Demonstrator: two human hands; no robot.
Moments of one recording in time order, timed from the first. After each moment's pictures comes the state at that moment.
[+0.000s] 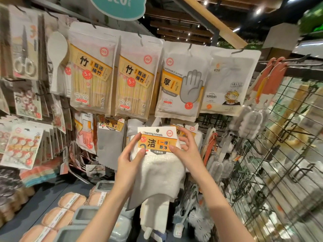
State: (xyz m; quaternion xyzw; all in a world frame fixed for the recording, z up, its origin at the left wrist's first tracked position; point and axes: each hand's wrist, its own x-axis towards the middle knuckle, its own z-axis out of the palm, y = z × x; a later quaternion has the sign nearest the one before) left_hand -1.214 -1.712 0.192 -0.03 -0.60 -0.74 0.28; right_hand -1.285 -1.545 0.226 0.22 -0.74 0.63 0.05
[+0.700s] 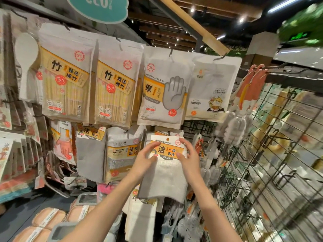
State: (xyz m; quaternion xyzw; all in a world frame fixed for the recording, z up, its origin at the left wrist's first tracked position) left_hand -1.308 -1.660 0.195 -0.08 -0.73 -0.67 0.13; right_hand -1.344 -1.497 0.197 0.12 -0.78 0.60 0.16
